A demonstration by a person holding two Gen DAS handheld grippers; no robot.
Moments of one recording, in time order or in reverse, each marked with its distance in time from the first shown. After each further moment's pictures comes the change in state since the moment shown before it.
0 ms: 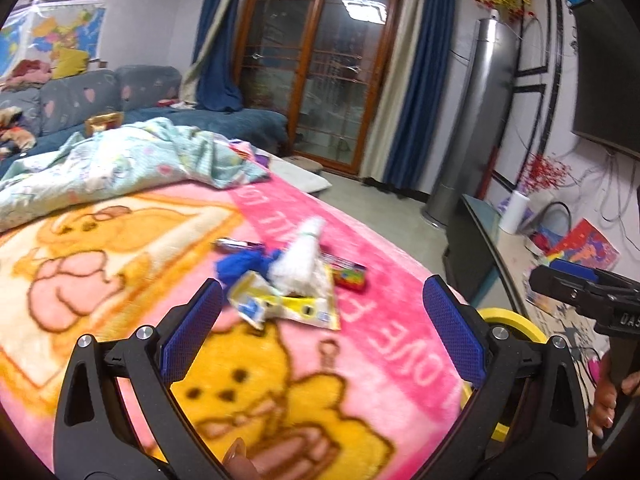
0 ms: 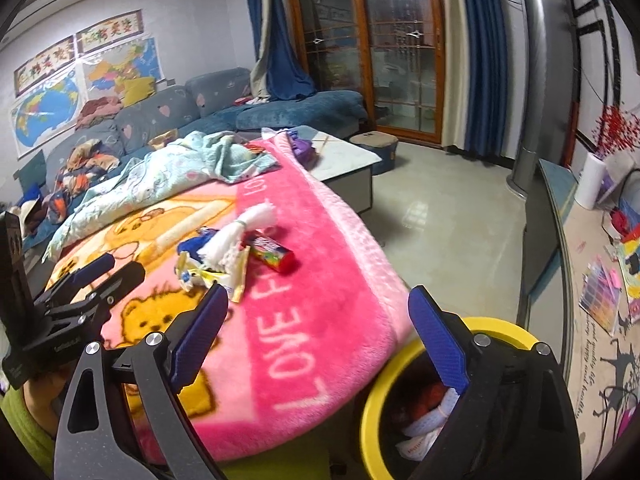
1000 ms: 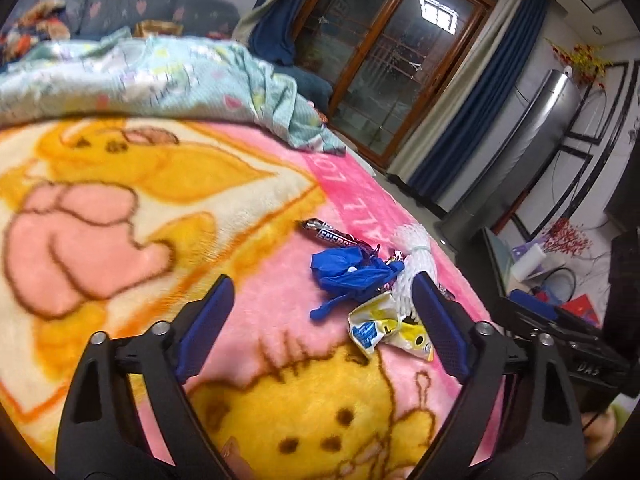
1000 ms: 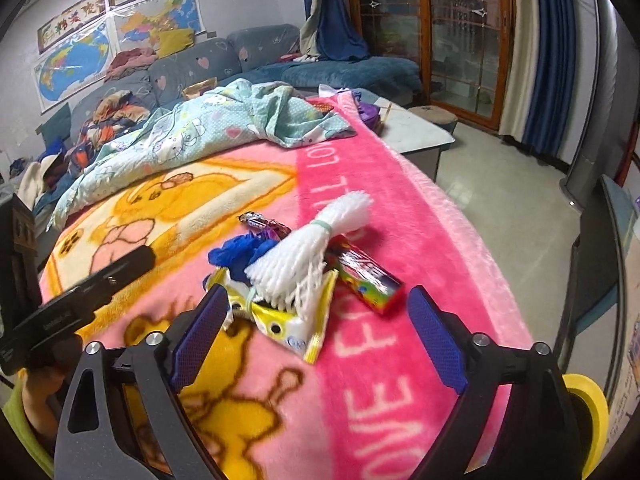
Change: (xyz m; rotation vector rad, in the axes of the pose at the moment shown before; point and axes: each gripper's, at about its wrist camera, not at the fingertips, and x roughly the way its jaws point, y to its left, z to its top) left arm 0.058 0.125 0.001 -0.321 0.119 -0.031; right arm 0.134 0.084 0.034 -0.107 0.149 0.122
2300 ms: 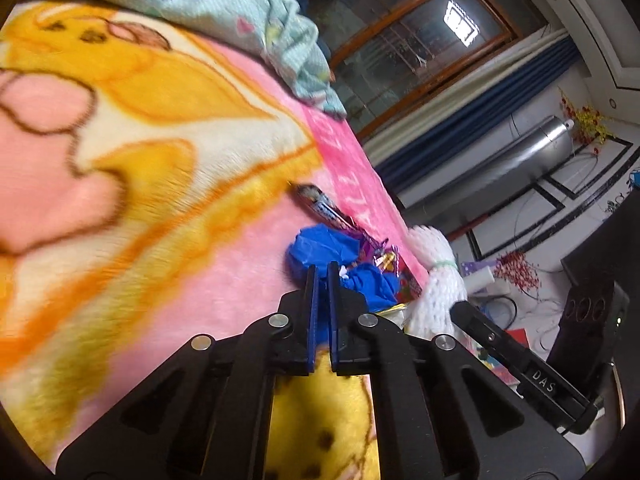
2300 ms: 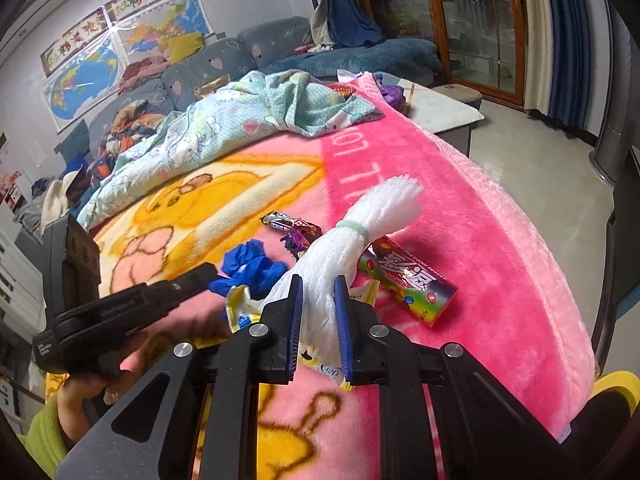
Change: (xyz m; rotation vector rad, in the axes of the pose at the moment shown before) left arm 0.037 0.036 -0.003 -0.248 0.117 -0.182; right arm 0.027 0.000 0.004 0.066 0.026 0.129
